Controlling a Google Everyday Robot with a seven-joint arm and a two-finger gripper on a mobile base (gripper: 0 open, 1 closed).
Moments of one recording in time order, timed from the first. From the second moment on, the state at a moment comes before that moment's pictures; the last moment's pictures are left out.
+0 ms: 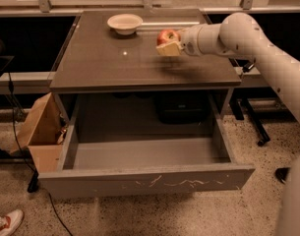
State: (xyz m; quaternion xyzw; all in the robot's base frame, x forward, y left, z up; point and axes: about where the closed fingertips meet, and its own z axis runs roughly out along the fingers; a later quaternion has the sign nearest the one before) arm 0.806 -0.097 0.874 -0.37 0.74 0.14 0.54
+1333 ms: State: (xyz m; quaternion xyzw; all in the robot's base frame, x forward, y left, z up) arm 0.833 -0.115 0.830 -0.35 0.81 0.16 0.44
